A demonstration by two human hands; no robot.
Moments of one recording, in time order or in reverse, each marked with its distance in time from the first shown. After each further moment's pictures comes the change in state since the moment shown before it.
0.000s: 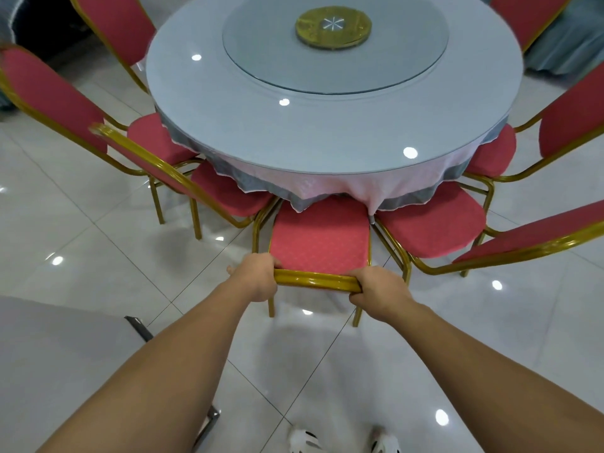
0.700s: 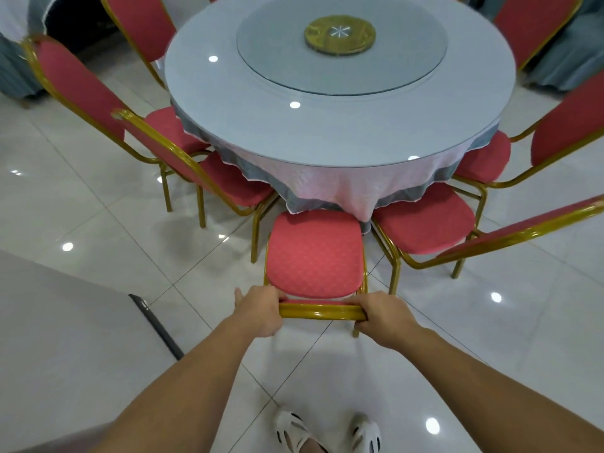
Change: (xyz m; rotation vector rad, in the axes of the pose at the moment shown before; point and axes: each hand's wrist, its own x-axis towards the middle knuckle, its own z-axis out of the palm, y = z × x) left_hand -0.089 0.014 0.106 -0.045 0.003 -0.016; right_hand -0.101 0.039 0.034 -0.065 -0.067 -0.075
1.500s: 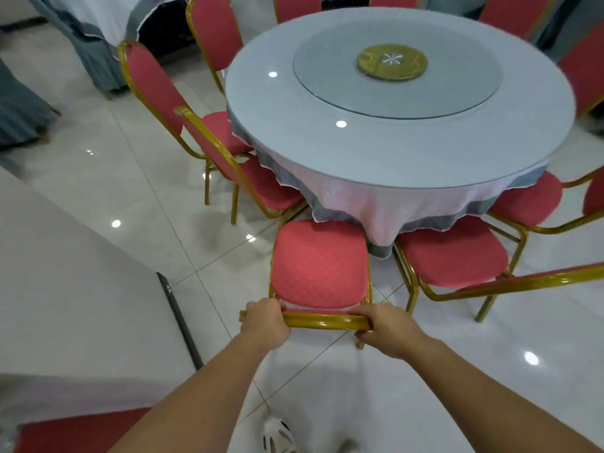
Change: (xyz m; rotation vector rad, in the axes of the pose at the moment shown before) left_hand -0.034 0.016 0.048 -0.239 0.162 -0.251; right_hand -0.002 0.025 -0.015 0.016 -0.149 -0.132
